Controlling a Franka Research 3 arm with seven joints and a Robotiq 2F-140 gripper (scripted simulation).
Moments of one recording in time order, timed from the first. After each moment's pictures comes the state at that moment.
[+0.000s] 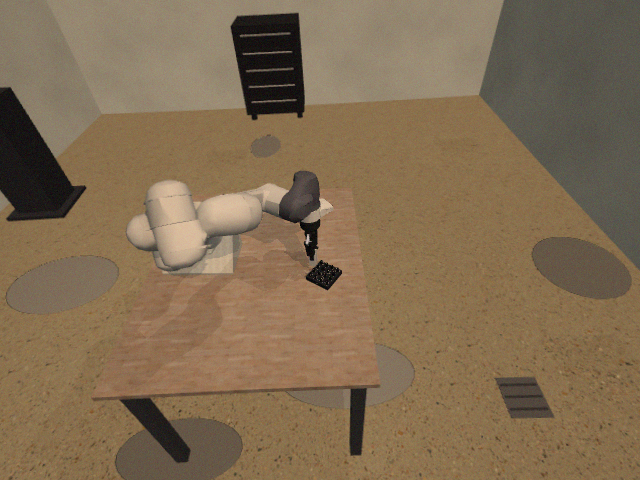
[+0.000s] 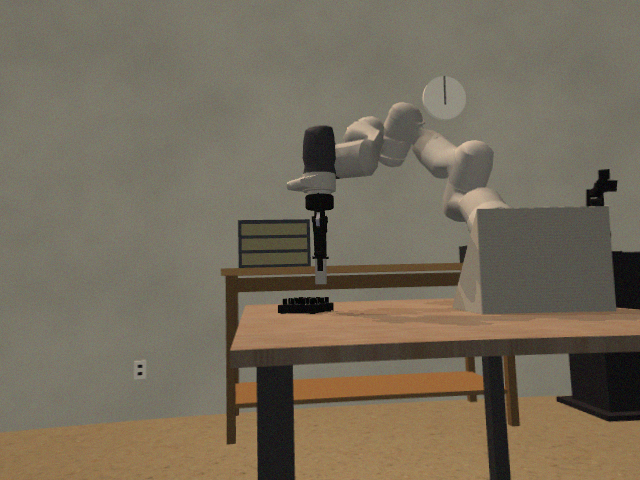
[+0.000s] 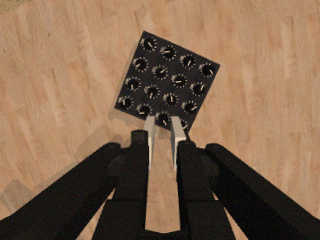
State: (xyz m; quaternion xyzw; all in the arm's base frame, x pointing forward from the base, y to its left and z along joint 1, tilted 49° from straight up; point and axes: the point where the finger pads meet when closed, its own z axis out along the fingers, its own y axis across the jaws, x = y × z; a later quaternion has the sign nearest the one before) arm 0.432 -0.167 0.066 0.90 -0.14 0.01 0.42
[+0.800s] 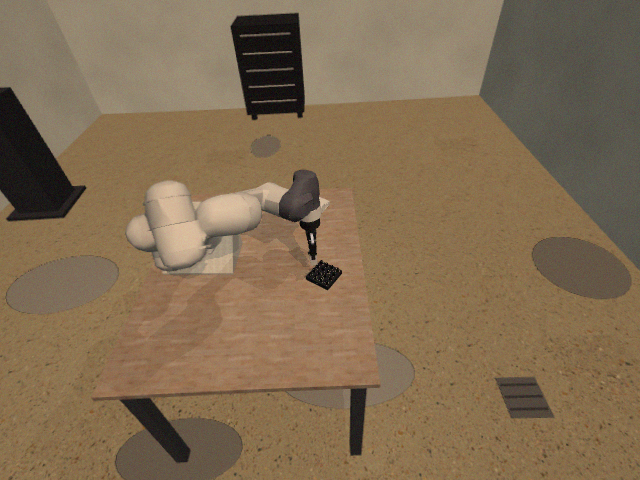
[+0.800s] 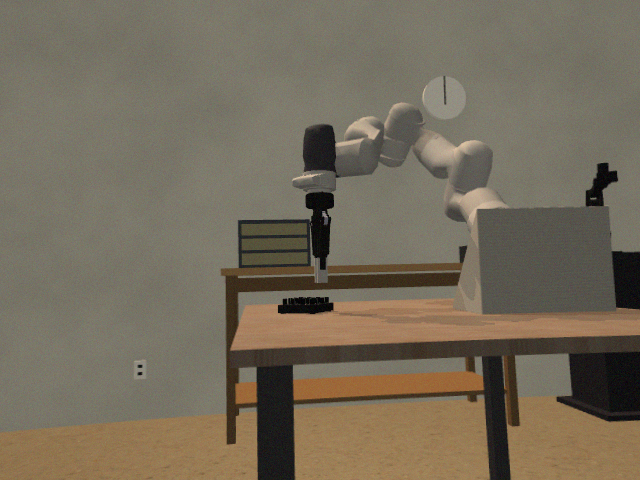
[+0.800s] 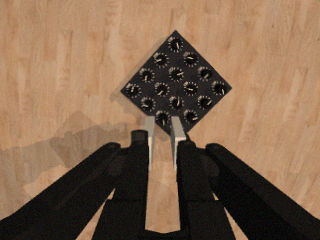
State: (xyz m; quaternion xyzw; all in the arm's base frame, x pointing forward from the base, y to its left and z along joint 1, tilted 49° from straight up) arm 0.433 -0.165 0.068 0.91 0.02 -0.06 0.41
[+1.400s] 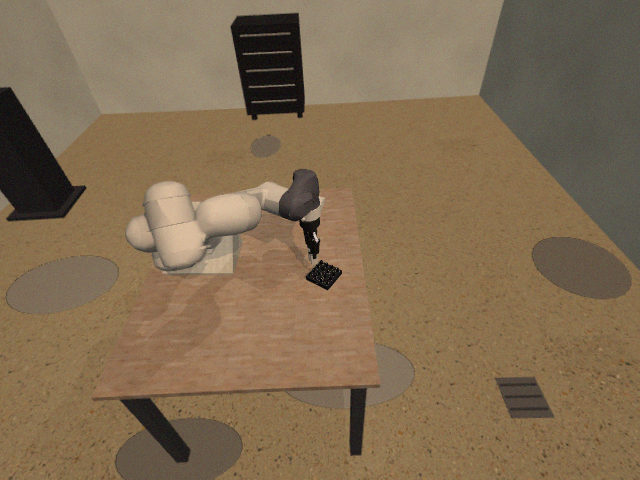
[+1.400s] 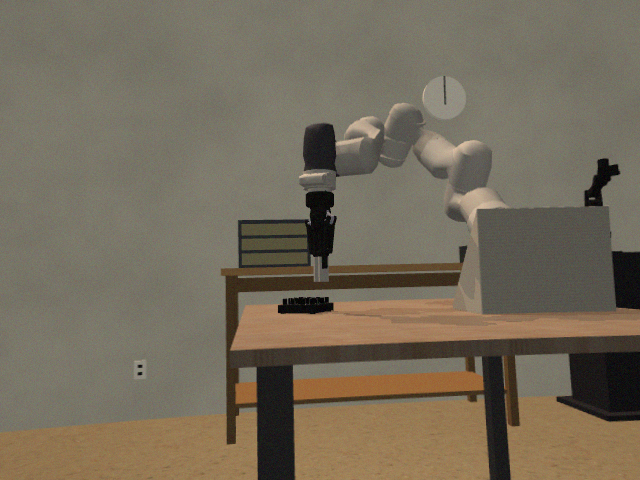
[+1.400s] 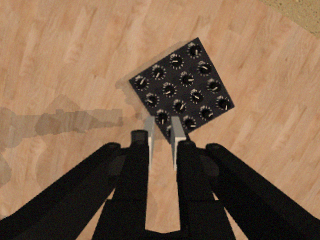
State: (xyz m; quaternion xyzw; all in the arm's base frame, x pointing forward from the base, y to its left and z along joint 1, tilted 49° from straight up) arm 0.433 -0.162 0.070 0.90 0.14 -0.12 0.40
